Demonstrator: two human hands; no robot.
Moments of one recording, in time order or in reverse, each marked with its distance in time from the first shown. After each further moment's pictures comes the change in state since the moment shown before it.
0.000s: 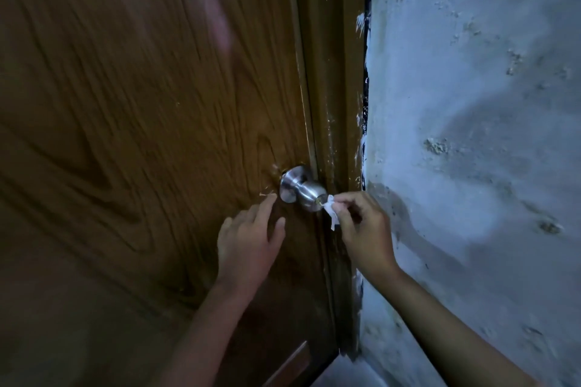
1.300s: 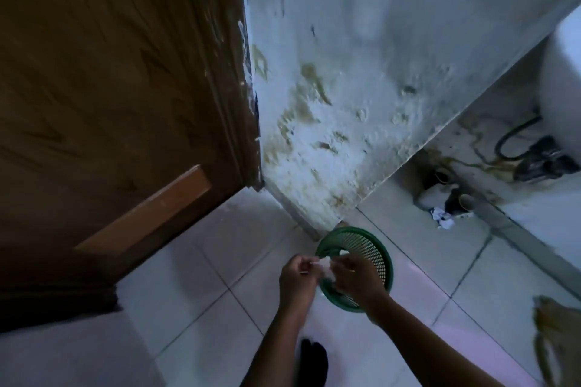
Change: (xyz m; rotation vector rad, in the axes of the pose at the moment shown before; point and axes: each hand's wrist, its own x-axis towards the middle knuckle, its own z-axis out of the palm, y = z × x) left_hand -0.363 0.232 0.230 -1.092 -0.850 -1.102; right_hand -0.339 0.245 -0.176 -0.164 -0.427 1.170
